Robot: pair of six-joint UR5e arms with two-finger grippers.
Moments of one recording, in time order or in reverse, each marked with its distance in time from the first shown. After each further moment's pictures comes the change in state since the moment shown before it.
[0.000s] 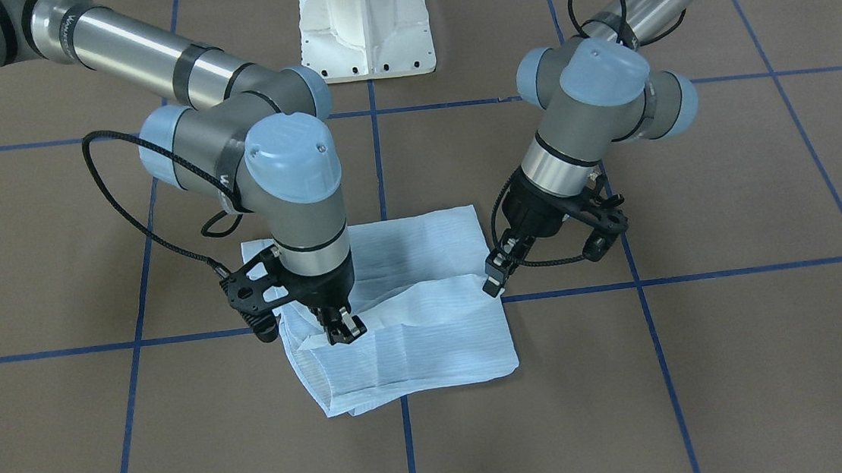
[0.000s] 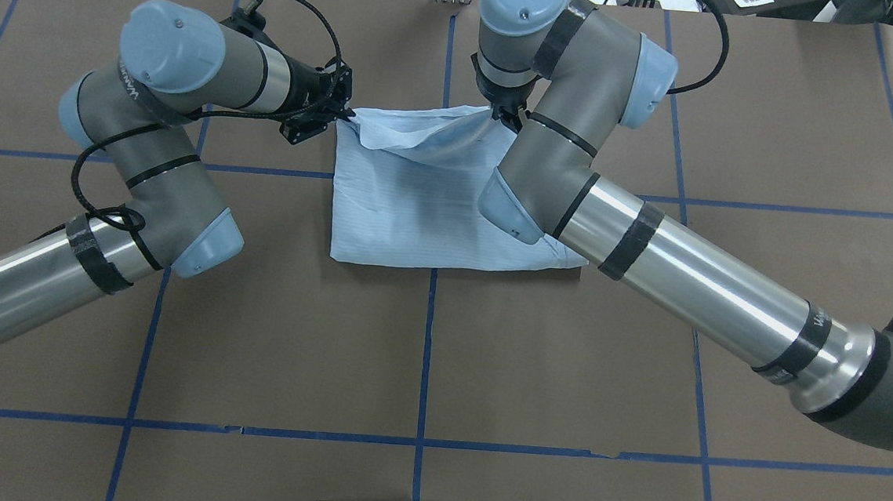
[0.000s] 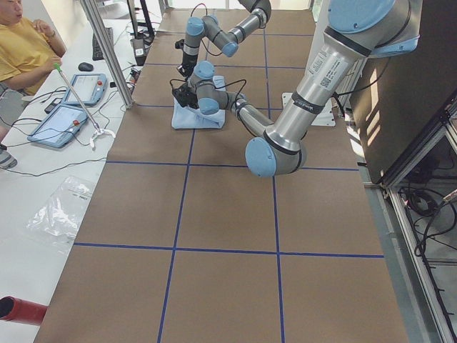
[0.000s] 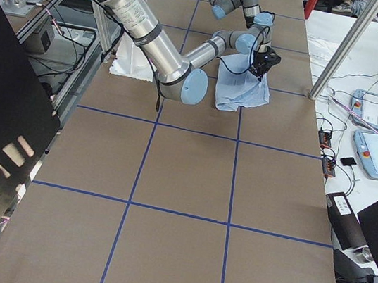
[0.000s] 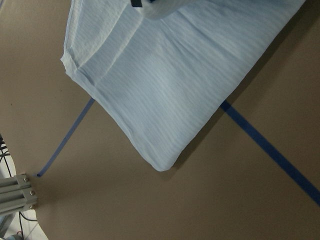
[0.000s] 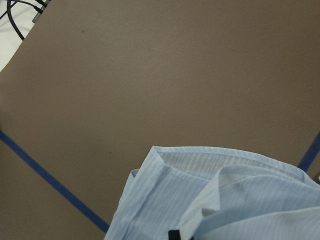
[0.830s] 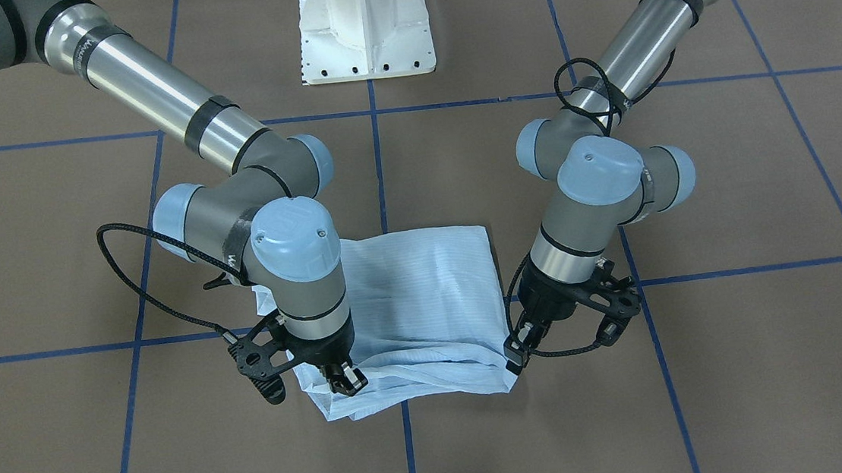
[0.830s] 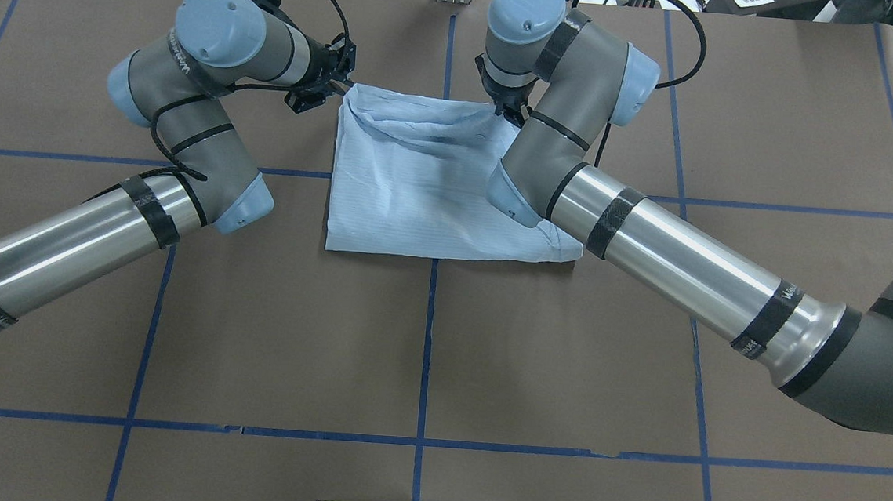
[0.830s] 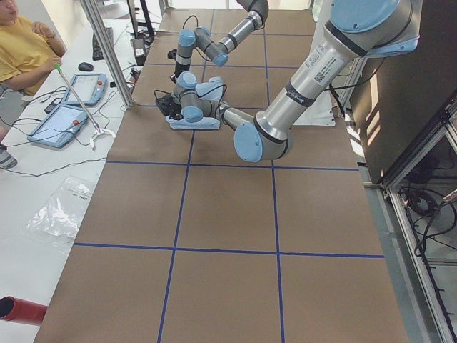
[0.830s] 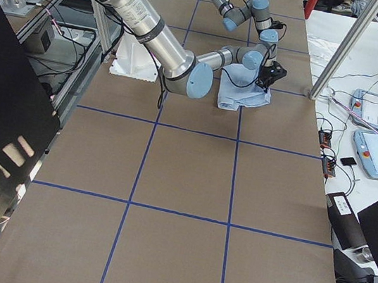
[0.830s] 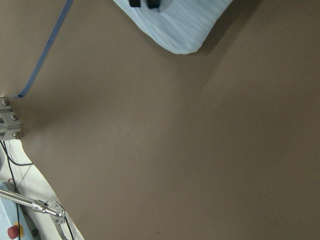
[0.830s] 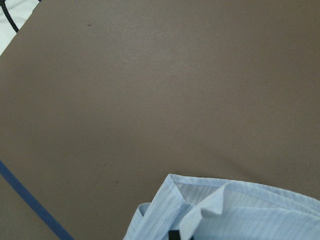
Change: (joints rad) left arm -0.028 -0.130 0.293 -0.085 0.055 0.076; right arm 0.009 0.046 -0.233 0.208 -0.003 -0.043
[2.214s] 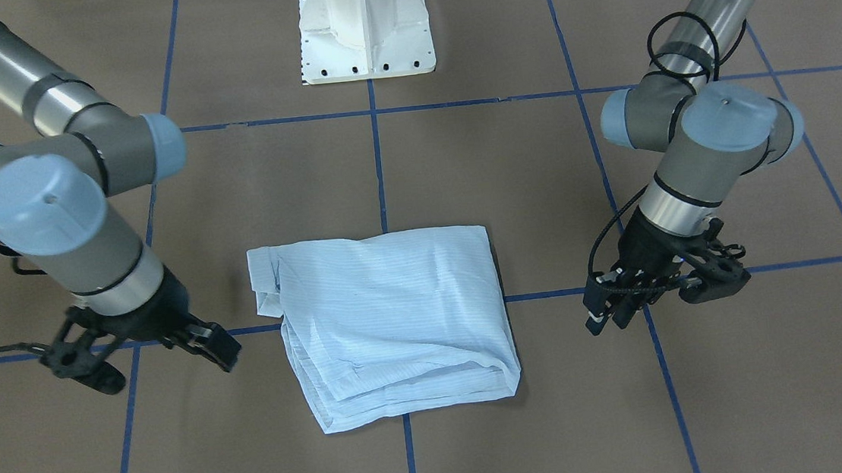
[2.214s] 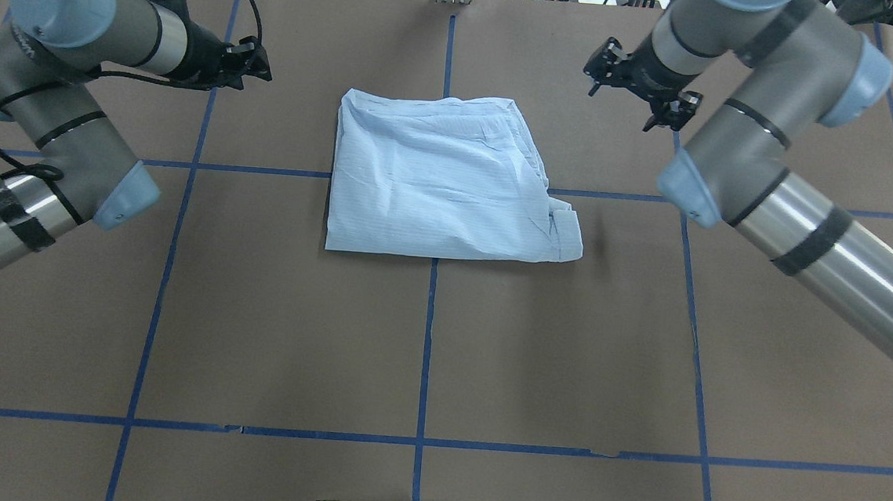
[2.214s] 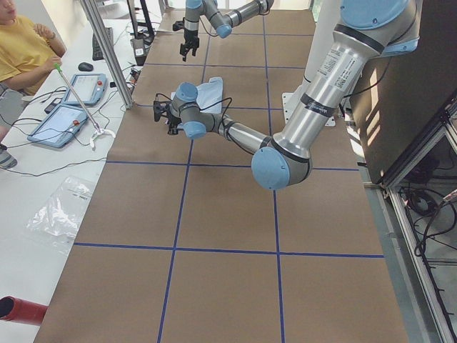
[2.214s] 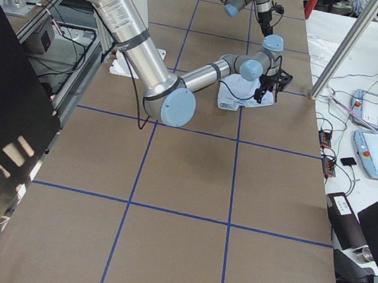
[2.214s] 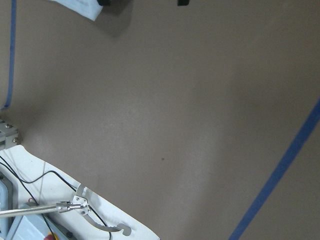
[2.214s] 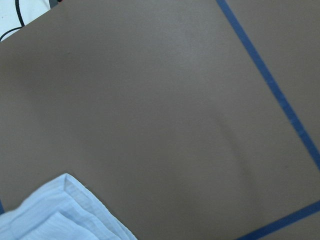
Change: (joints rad) left arm -0.124 0.300 -0.335 0.045 -0.148 0.653; right arm 0.208 -0.450 0.573 -0.132 0.290 -0.647
